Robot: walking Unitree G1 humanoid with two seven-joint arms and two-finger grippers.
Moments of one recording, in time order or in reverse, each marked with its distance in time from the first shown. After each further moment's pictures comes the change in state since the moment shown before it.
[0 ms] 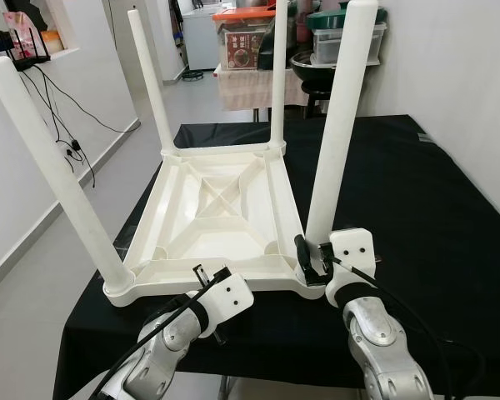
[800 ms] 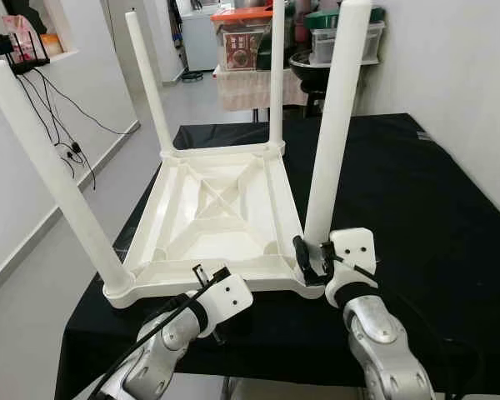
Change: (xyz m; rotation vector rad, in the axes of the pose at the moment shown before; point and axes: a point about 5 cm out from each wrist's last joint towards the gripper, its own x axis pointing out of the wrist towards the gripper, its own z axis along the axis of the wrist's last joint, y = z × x) left arm -0.001 0.002 -0.002 0.002 0.001 -0.004; right arm 0.005 0.005 0.003 0.088 0.019 0.060
